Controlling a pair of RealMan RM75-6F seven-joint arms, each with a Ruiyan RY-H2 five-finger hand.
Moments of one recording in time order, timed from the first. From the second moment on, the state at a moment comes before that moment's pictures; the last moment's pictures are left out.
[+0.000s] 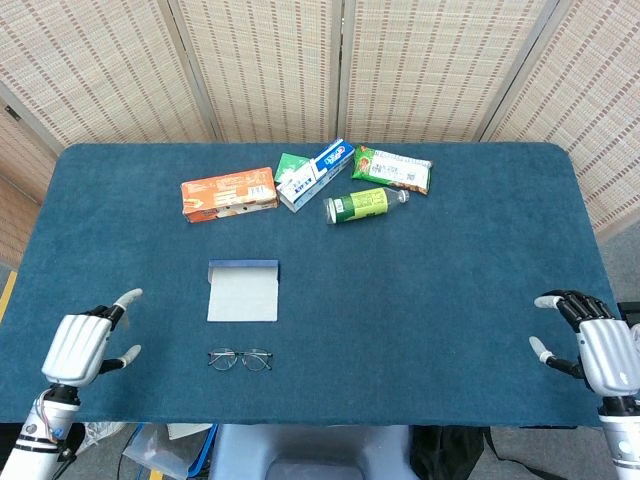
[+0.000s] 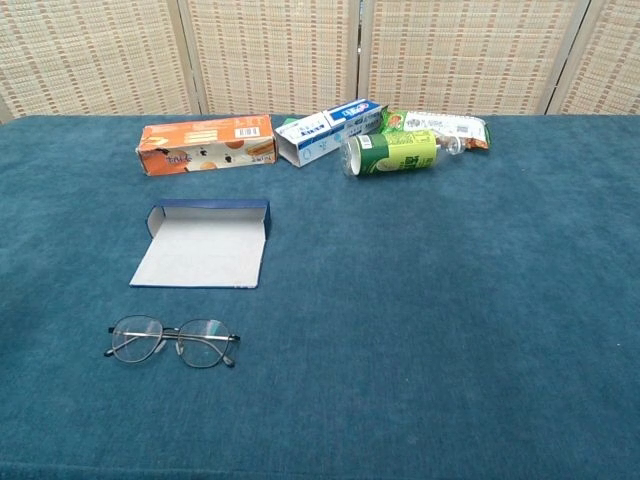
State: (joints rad) left arm -0.23 -1.13 -0.09 -1.85 1.49 1.34 0.34; right arm 0.07 -1.07 0.07 -1.67 -1.55 1.52 0.13
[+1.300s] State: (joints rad) left arm -0.56 -1.44 -0.07 -1.75 1.32 0.97 0.59; right arm 0.08 -1.06 0.07 -1.70 -1.52 1.49 0.10
